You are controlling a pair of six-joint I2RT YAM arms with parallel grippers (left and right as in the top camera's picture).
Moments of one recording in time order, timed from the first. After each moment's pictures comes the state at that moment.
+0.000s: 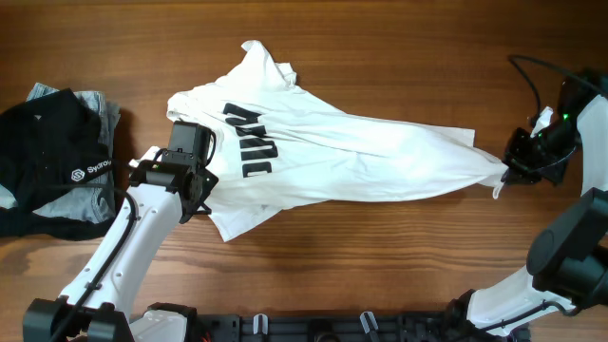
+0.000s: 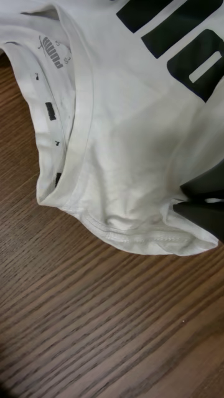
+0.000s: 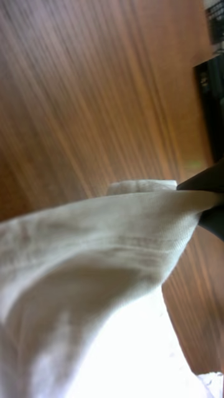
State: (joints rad) left arm -0.17 1.37 0.84 -0.82 -0.24 -1.07; right arm -0.42 1.81 1.48 -1.42 -0.12 0.12
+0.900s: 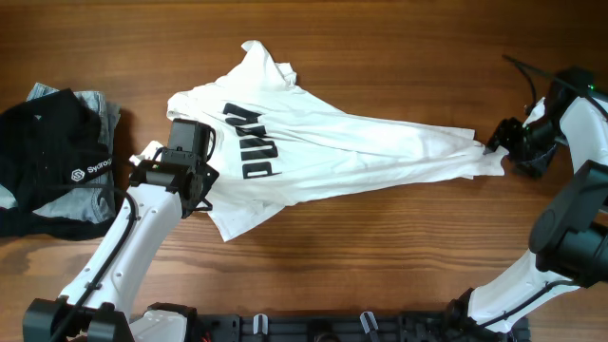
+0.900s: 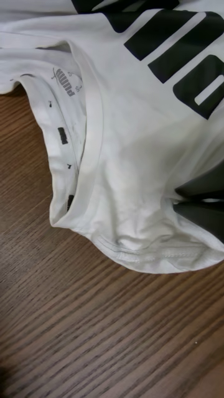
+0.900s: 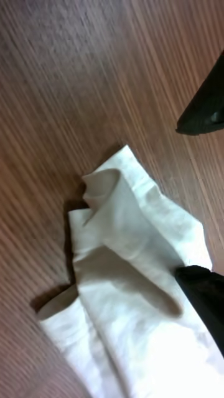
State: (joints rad) left arm -0.17 1.37 0.84 -0.76 -0.24 -1.07; right arm -0.42 1.93 1.41 -1.07 -0.10 0.19
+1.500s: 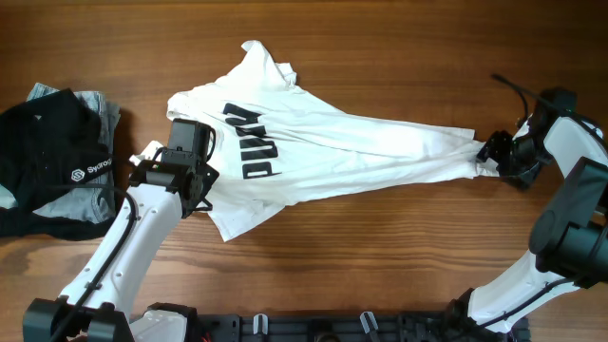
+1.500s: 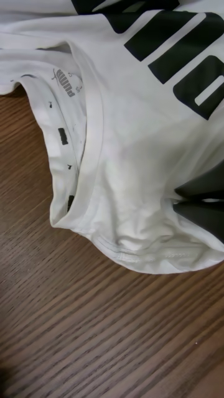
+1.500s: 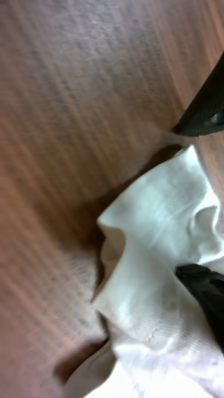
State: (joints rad) left arm -0.17 1.37 0.84 -0.76 -0.24 -1.07; right arm -0.42 1.93 1.20 -0.77 -0.08 0.23
